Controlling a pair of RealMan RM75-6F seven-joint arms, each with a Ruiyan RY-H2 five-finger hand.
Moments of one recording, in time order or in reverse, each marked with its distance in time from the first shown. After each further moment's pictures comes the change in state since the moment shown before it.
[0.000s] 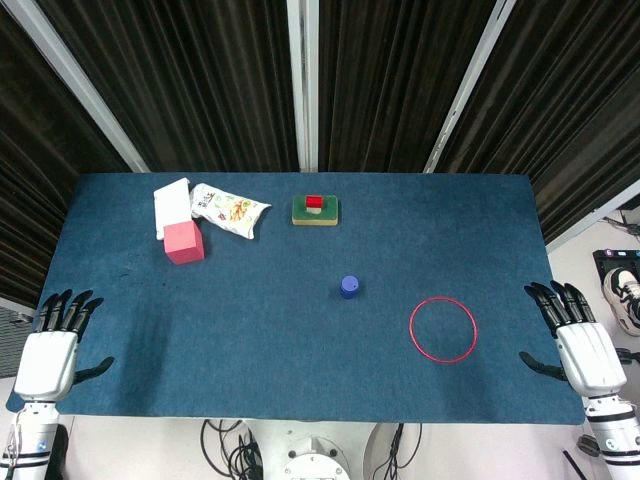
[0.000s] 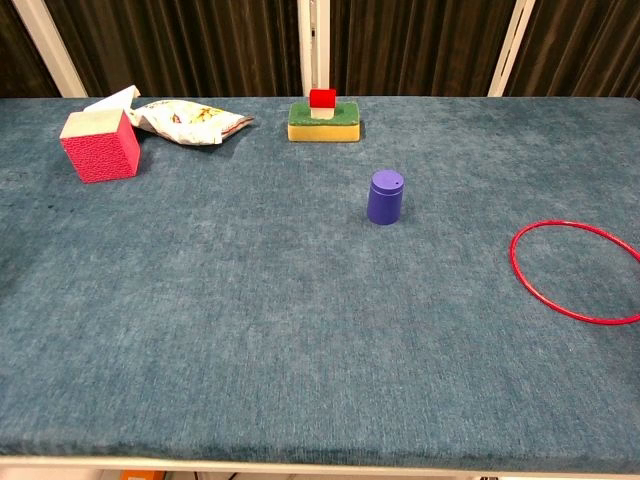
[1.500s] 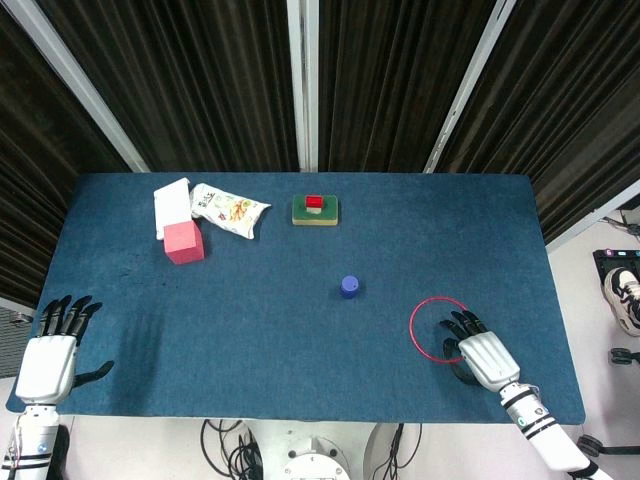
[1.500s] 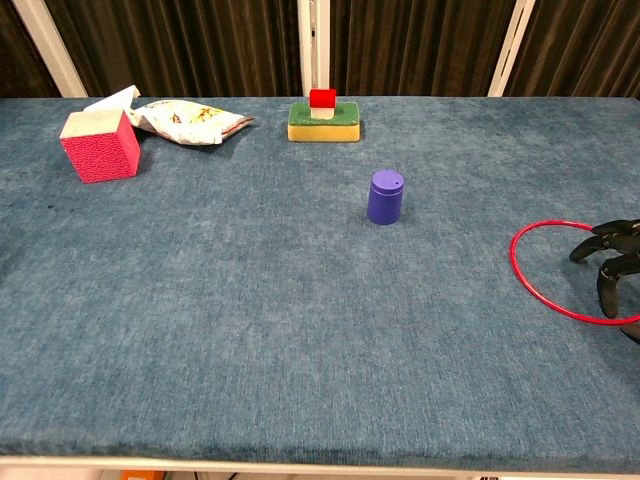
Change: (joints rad) left arm 0.011 -0.033 0.008 0.062 -0.009 0.000 -0.063; right arm 0.124 -0.323 -0.020 0.283 -0.056 -0.388 -0.041
